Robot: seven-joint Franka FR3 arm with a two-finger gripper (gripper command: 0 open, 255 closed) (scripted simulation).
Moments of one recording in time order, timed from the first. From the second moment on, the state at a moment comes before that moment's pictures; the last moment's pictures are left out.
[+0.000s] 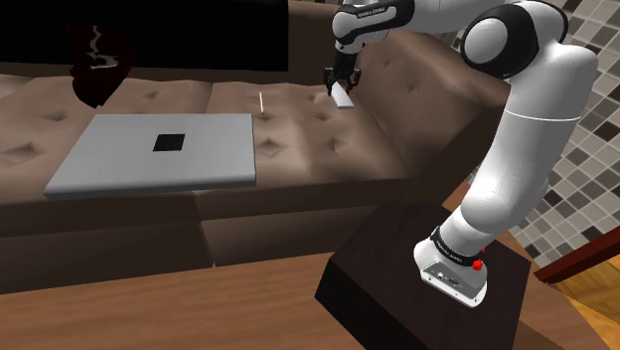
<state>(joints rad) -0.21 0.32 -0.09 -1.68 0.03 1.98 0.33</state>
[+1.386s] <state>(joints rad) 0.02 0.05 0.07 -2.00 0.00 2.04 0.71</state>
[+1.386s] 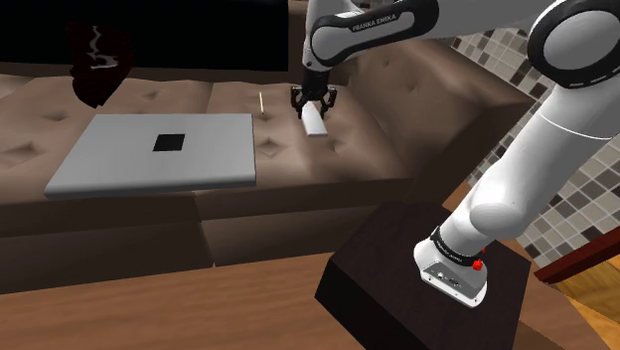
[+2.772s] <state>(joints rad) 0.20 0.09 0.23 -2.05 -0.02 2.13 1.07</state>
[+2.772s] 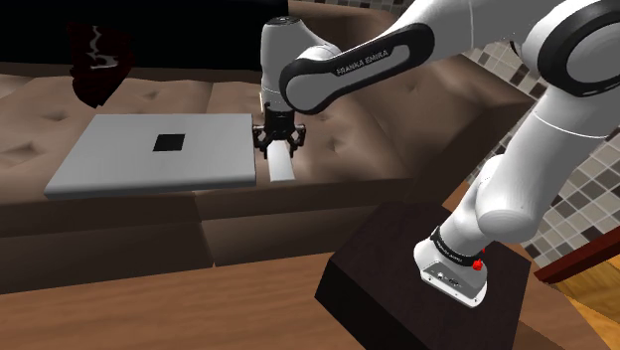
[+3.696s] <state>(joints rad) 0.20 0.16 0.23 -2.12 -0.04 2.26 1.08</state>
